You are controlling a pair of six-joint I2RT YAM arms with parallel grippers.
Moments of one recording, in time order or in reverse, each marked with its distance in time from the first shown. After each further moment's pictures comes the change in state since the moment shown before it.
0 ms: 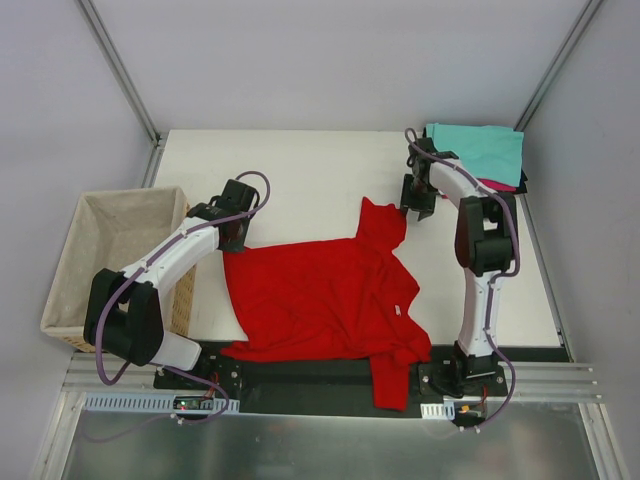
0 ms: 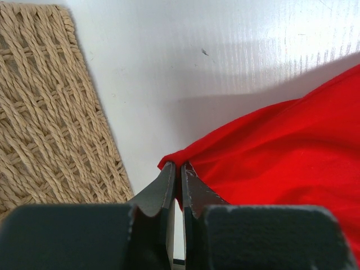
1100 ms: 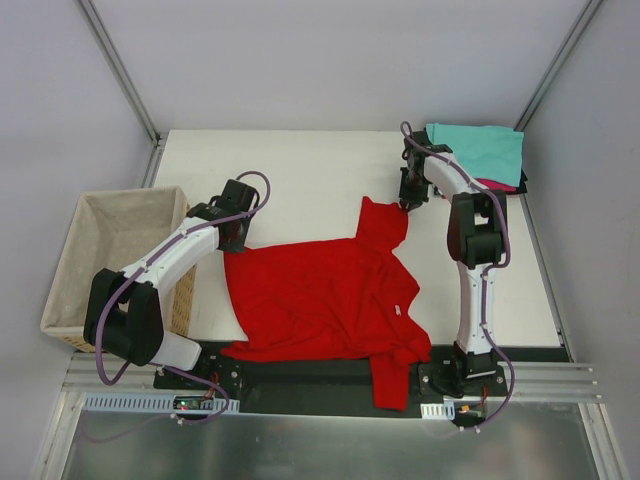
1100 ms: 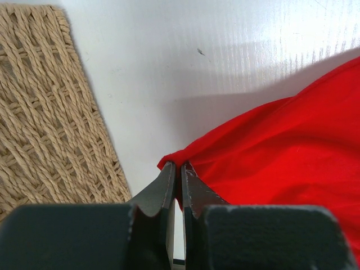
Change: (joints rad) left arm 0.000 0.000 0.000 0.000 0.014 0.000; right arm 0.008 0.124 0.175 -0.037 -0.030 0.000
